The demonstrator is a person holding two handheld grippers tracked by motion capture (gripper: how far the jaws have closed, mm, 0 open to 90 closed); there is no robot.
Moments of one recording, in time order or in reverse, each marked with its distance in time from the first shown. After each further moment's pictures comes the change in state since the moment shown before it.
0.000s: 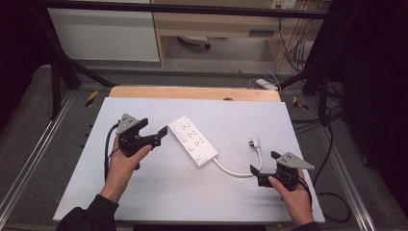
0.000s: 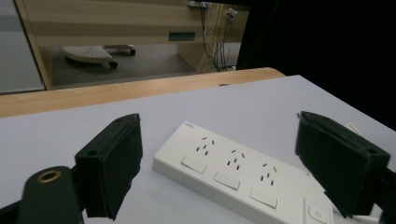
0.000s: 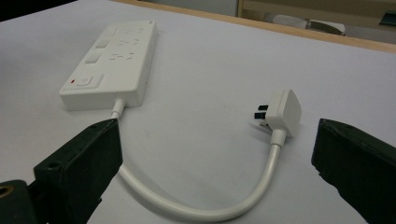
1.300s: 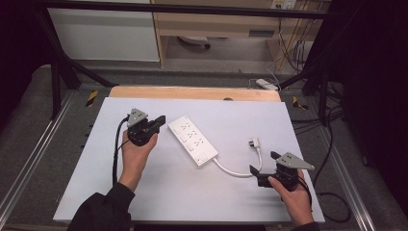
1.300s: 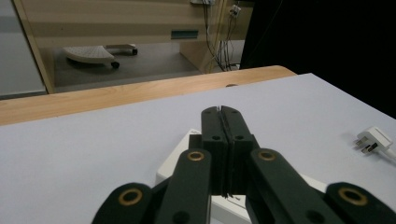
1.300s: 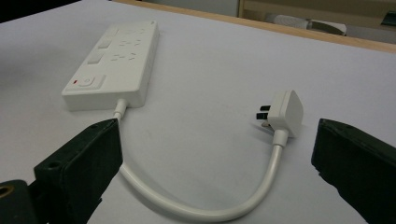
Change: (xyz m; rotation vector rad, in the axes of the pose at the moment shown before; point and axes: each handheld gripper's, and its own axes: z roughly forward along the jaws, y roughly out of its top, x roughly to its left) left arm 0.009 -0.002 0.038 0.013 0.009 0.011; right arm 0.001 0.000 0.000 -0.001 0.002 -0.002
